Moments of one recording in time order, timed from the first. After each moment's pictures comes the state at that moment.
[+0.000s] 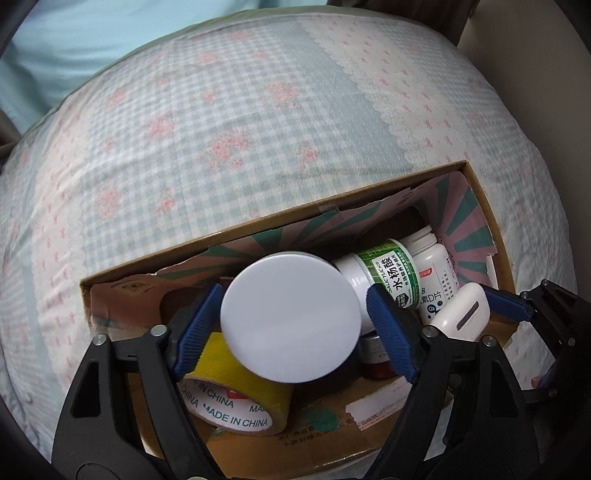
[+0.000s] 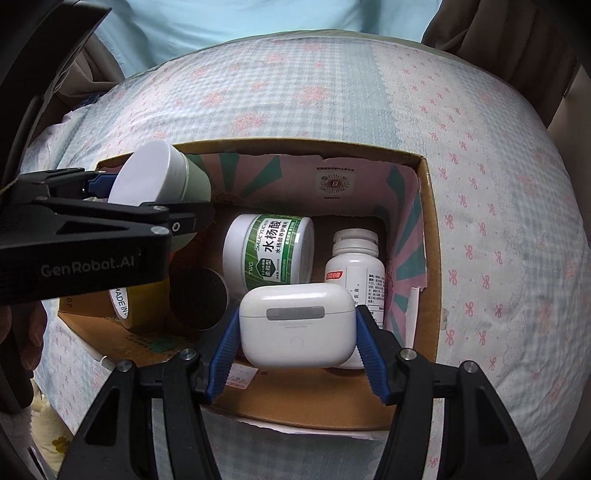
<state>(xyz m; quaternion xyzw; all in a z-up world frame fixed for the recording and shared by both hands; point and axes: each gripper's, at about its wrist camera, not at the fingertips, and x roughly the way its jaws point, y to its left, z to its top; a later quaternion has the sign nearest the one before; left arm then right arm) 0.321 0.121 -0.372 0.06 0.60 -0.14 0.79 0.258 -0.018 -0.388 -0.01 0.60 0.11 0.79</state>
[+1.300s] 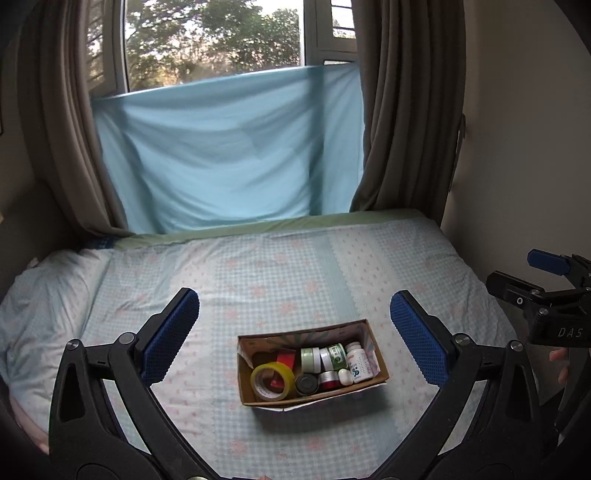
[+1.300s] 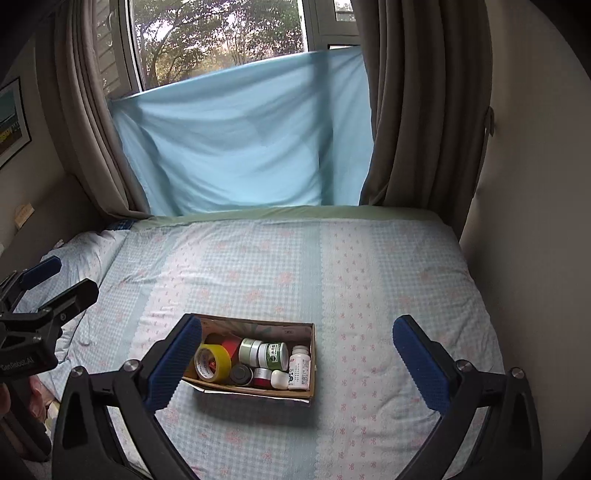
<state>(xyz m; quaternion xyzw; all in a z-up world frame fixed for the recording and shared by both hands) 0.106 0.129 0.020 0.02 0.31 -0.03 0.95 0.140 -0.115 -0.027 0.02 0.39 0.07 0.92</state>
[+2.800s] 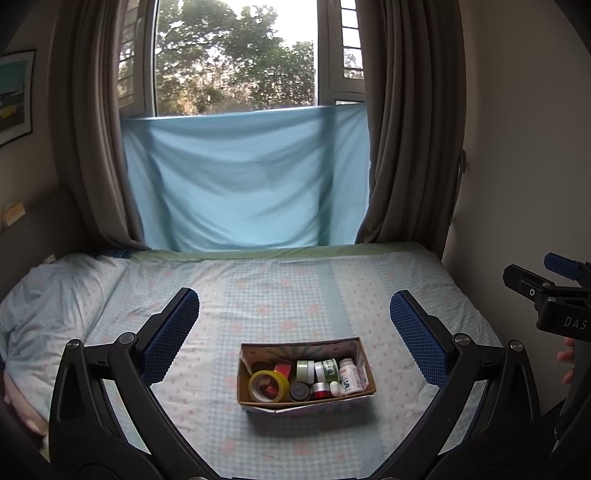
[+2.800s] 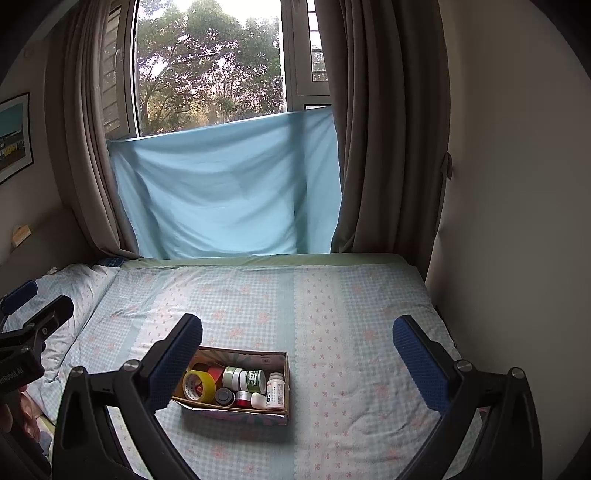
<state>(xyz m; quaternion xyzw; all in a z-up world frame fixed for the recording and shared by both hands) 0.037 0.108 0.042 0.00 0.26 0.00 0.97 0.063 -0.146 0.020 0.01 0.30 0.04 0.95</state>
